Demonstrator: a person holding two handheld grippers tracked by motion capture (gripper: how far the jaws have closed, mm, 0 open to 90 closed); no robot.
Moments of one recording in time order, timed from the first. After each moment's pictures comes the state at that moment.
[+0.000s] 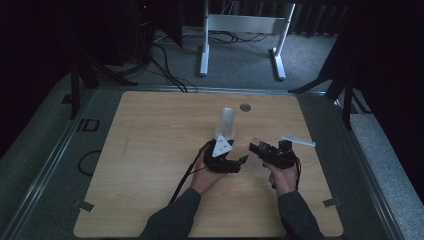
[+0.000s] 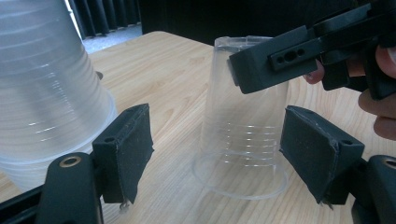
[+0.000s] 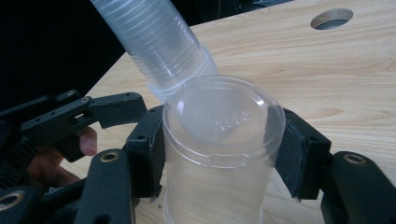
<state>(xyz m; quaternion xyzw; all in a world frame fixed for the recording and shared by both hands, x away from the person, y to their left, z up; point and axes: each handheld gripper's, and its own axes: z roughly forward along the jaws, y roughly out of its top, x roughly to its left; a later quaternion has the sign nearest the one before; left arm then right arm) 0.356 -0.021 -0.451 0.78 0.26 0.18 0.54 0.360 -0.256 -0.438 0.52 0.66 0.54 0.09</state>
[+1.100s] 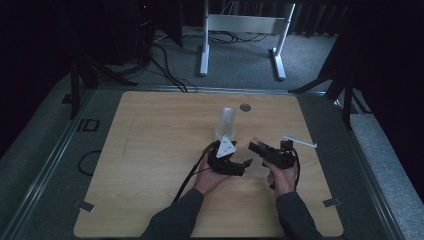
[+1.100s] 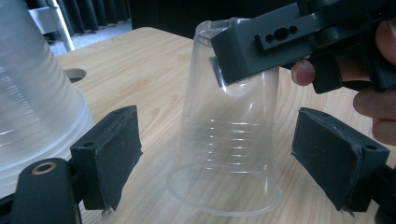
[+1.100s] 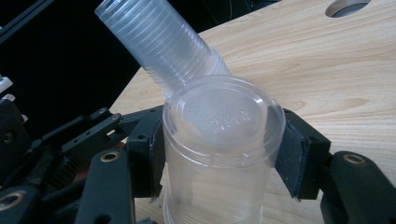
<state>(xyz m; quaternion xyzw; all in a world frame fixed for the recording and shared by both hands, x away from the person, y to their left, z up) 0.357 -0.032 -0.457 0.78 0.25 0.16 0.54 0.362 -0.259 -0.442 0.53 0.63 0.57 0.03</state>
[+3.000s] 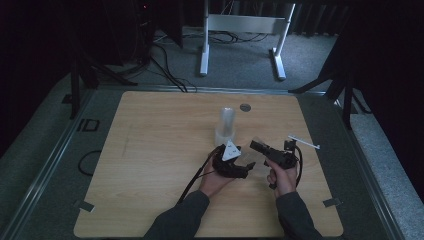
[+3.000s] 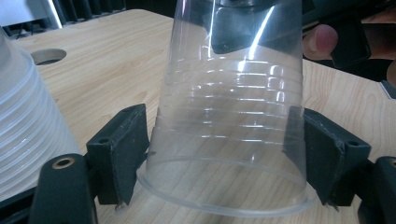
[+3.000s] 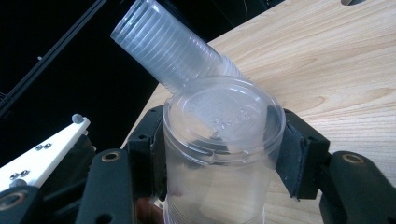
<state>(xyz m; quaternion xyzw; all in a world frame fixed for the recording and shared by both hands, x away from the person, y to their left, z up) 0.360 -0.048 -0.480 0.79 0.26 0.15 0.53 0.363 -0.267 -0.445 0.54 0.59 0.60 -0.02</state>
